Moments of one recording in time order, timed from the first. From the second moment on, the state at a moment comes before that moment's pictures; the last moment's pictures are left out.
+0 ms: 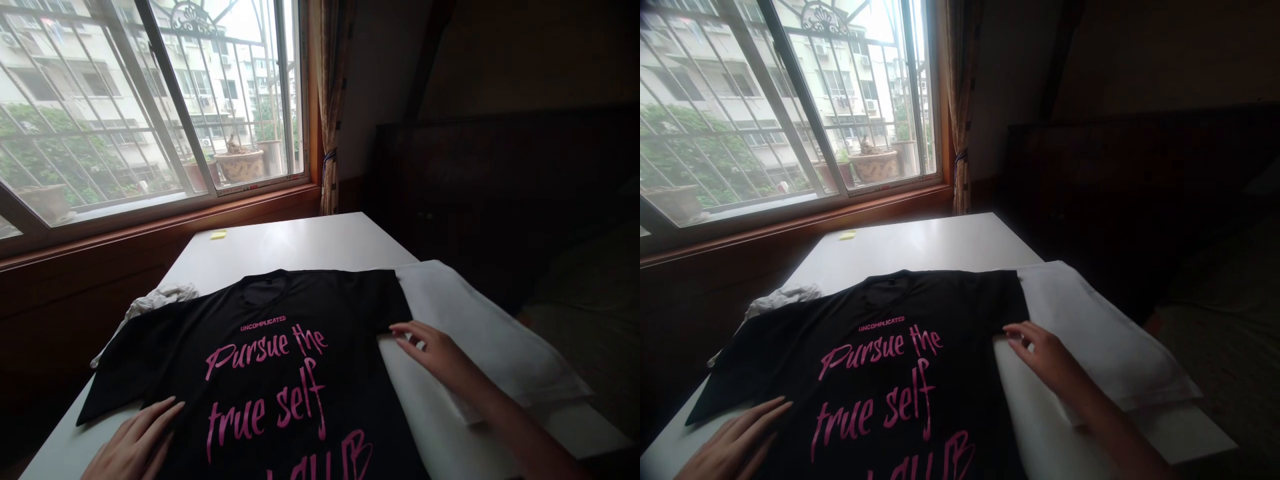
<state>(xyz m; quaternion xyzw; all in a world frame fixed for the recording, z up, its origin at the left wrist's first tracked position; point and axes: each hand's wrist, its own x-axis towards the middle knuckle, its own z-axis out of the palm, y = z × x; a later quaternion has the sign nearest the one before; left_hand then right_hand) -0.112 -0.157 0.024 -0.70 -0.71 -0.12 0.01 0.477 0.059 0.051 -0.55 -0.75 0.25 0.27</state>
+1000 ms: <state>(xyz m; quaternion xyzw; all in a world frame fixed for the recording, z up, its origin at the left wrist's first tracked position) 0.191 0.182 0.008 -0.83 -0.54 -0.15 -0.03 0.484 0.206 0.025 -0.62 -0.59 0.18 0.48</state>
